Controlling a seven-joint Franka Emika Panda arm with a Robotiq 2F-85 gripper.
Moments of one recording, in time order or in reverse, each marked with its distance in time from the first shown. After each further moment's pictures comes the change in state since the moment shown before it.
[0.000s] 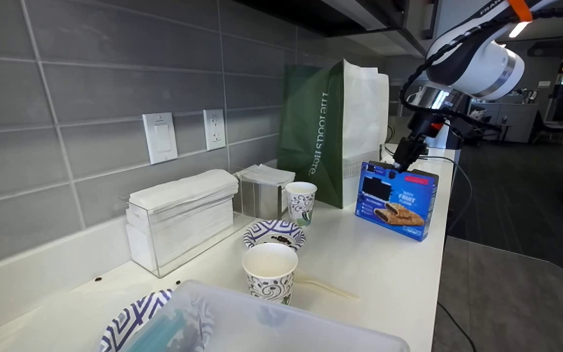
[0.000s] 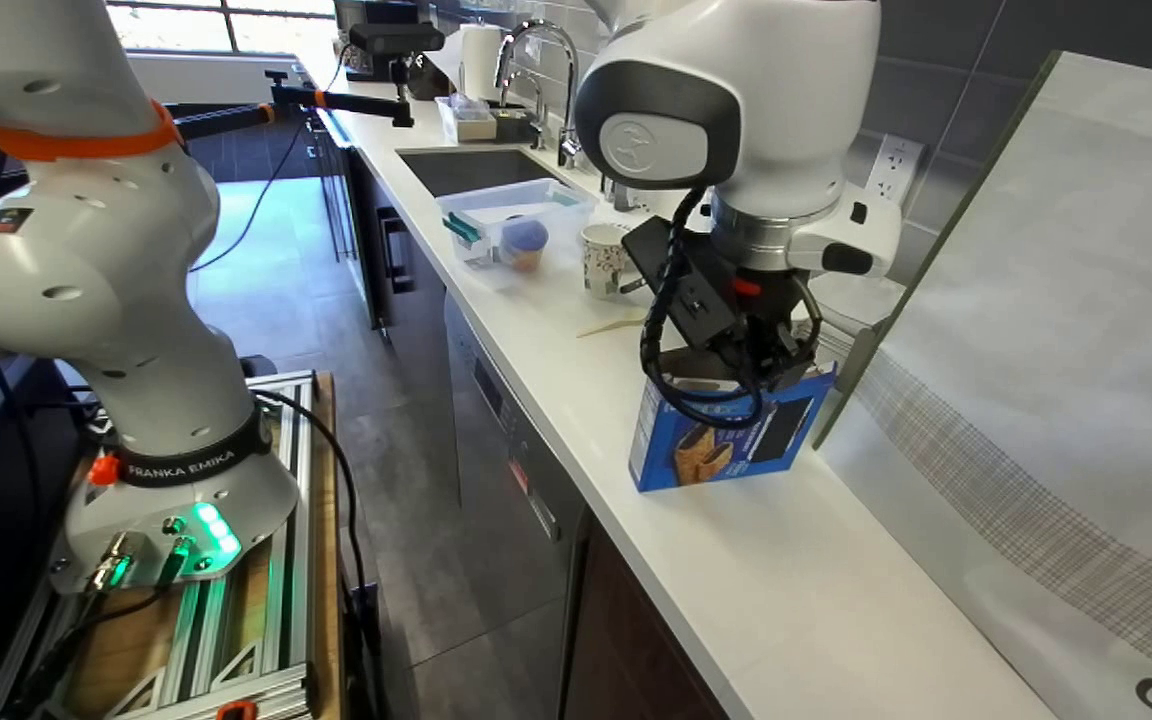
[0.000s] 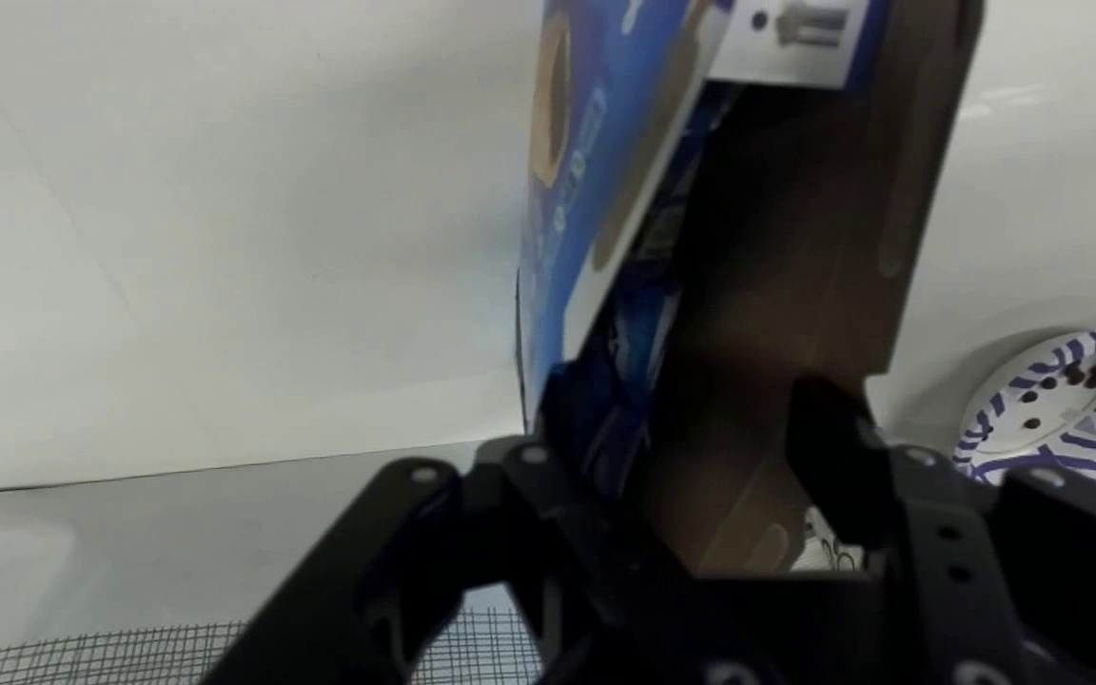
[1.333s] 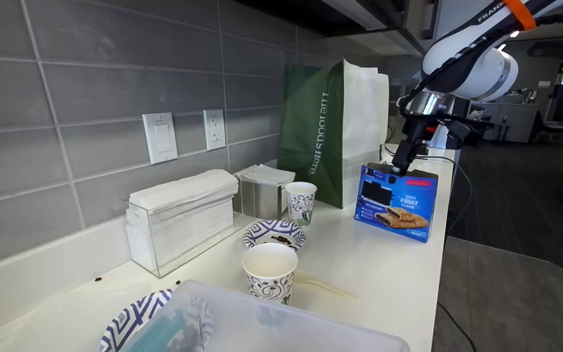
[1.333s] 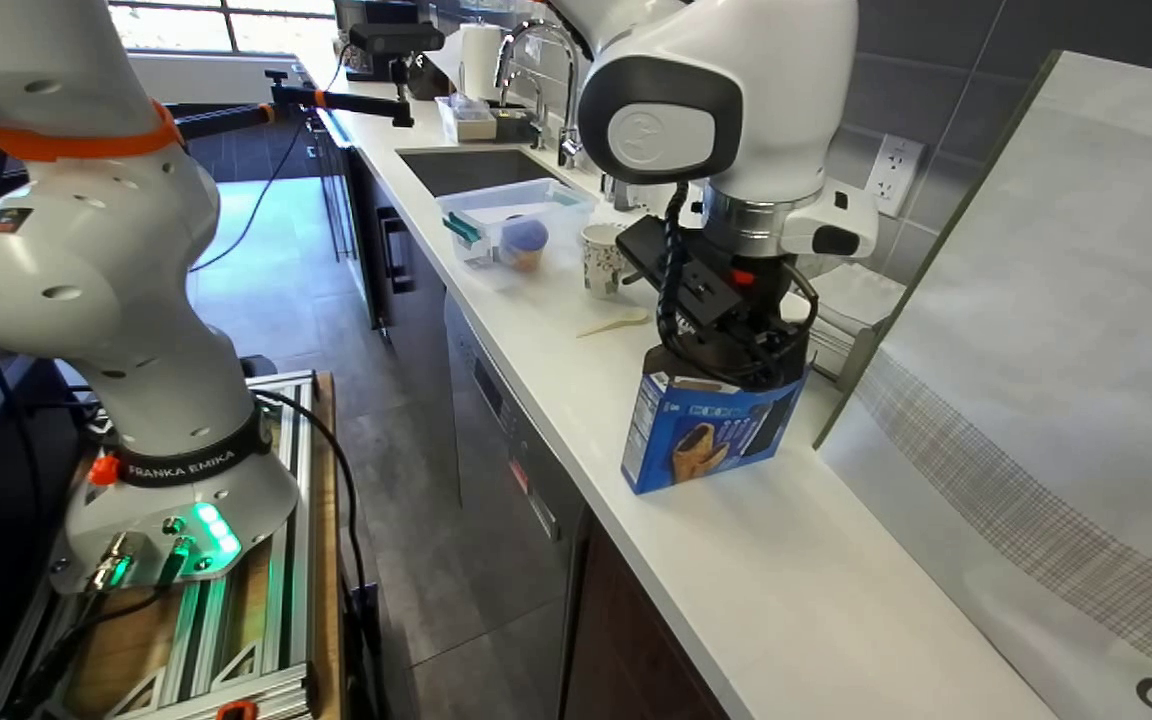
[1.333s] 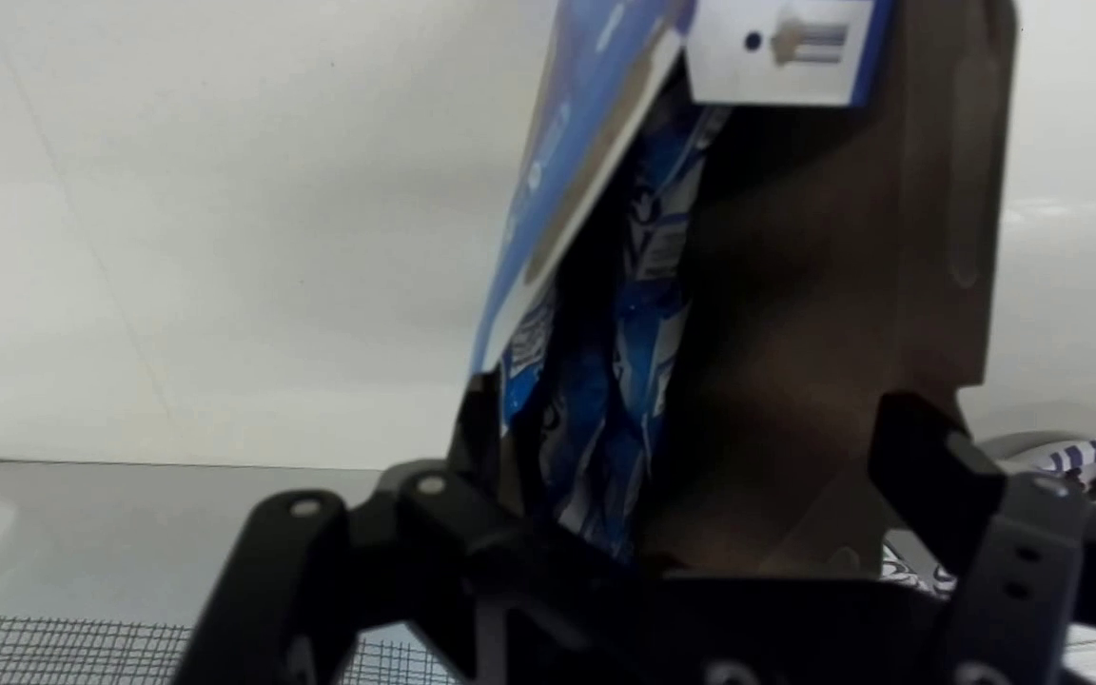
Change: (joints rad) arm -0.001 0.006 0.052 -0.005 -0.142 0.000 0.042
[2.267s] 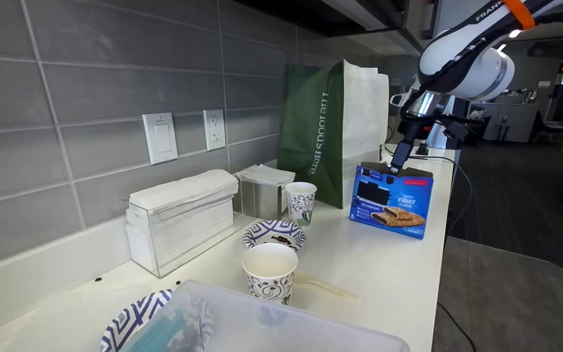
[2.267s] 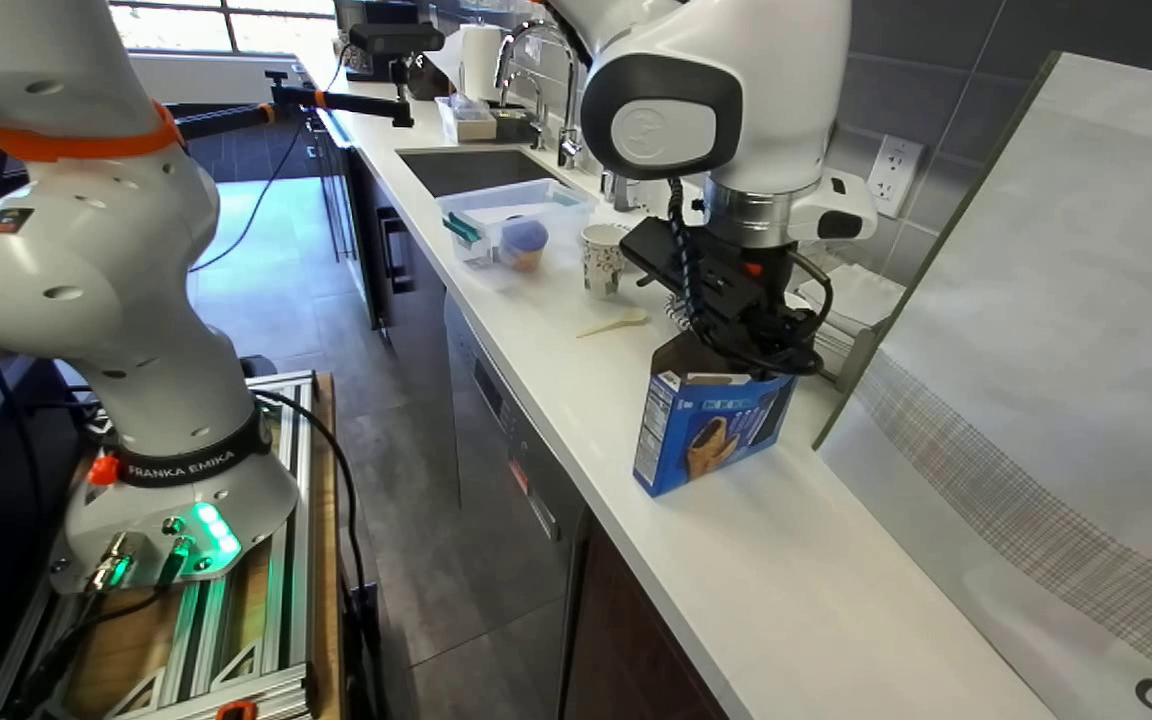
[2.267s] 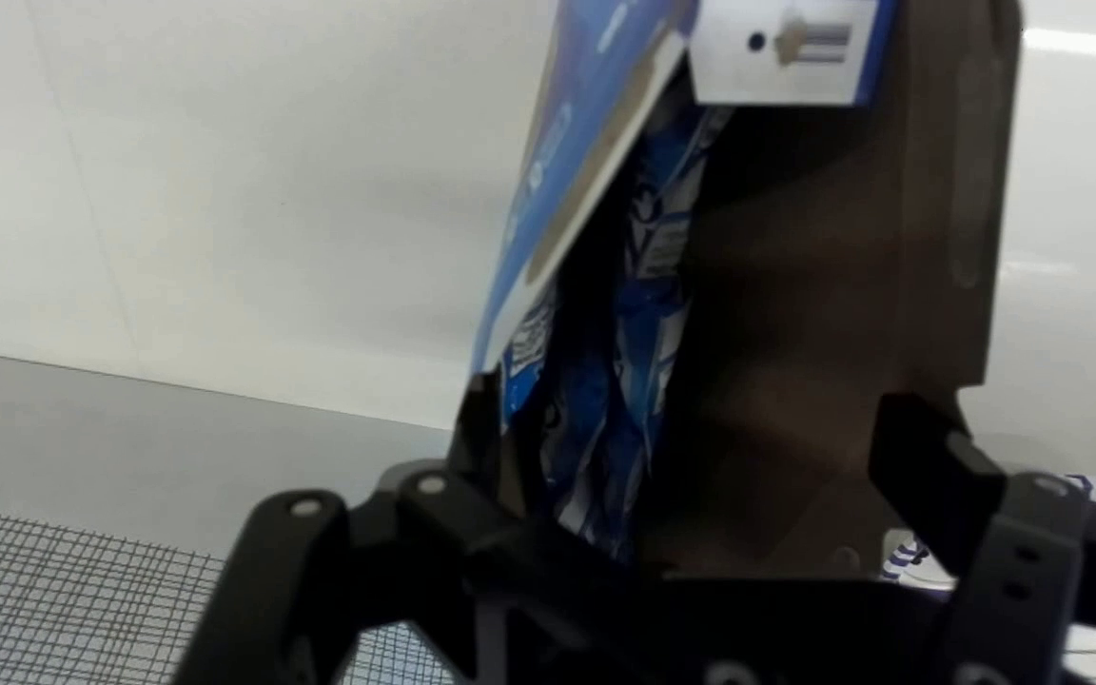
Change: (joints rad) arm 0.005 0.003 0.020 0.005 -0.007 0.020 -0.111
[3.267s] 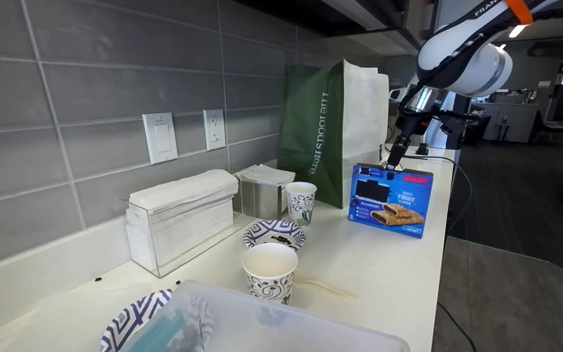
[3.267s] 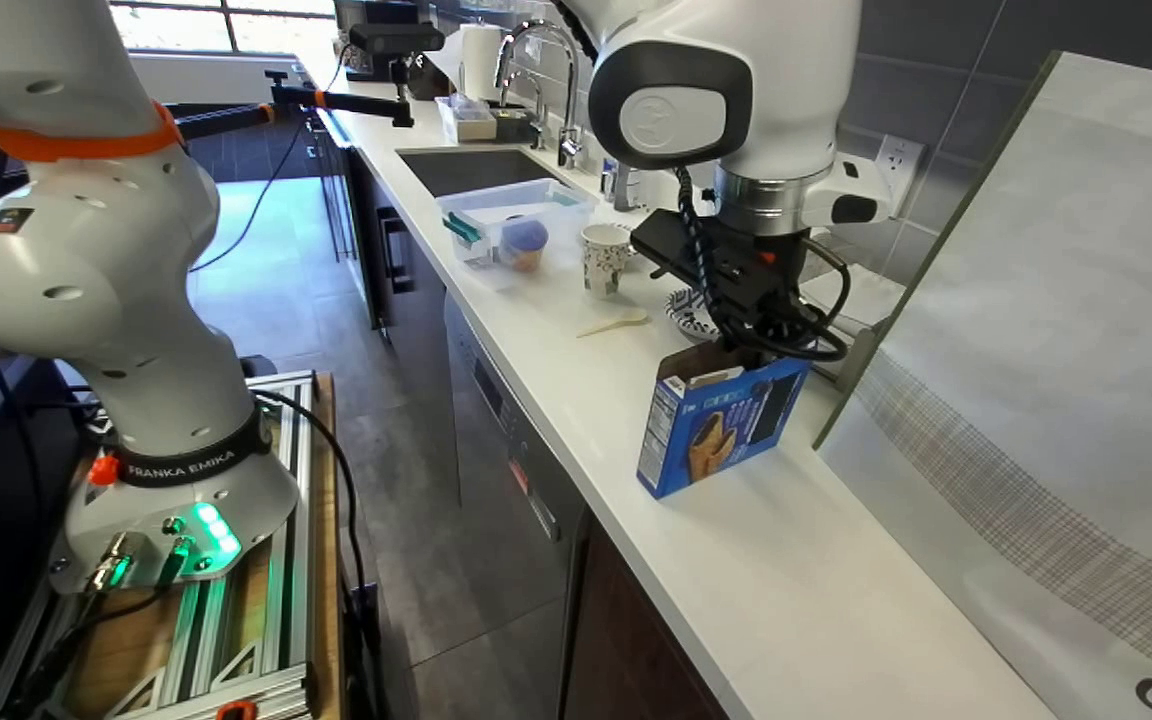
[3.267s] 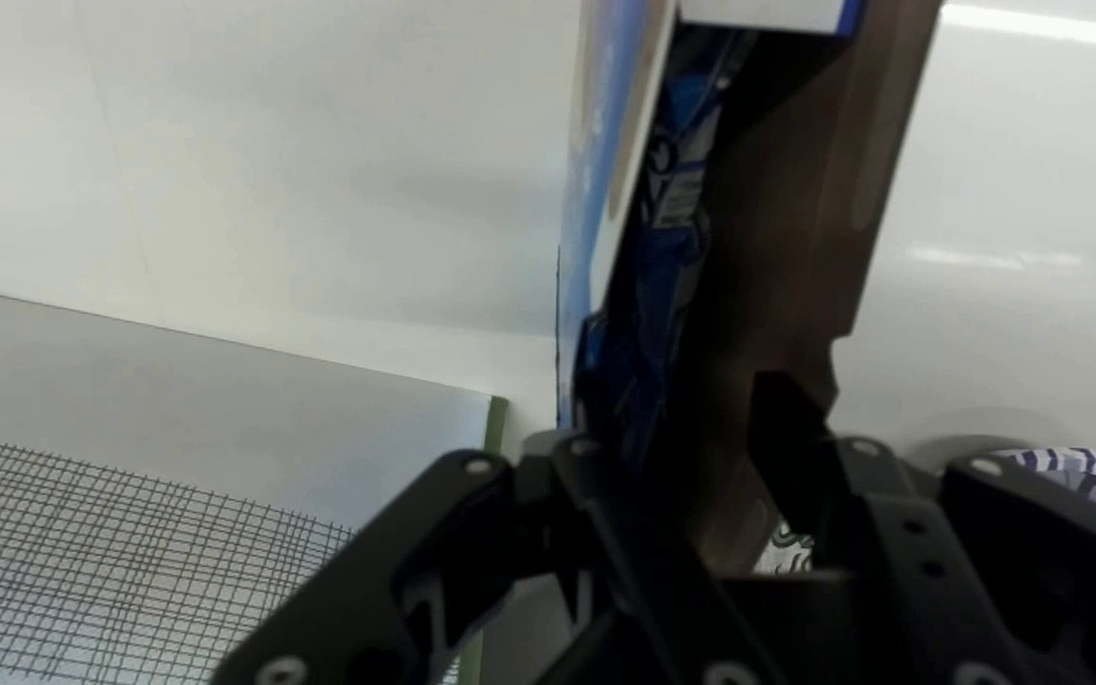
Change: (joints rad) arm 0.000 0.002 0.001 0.024 0.003 0.004 -0.019
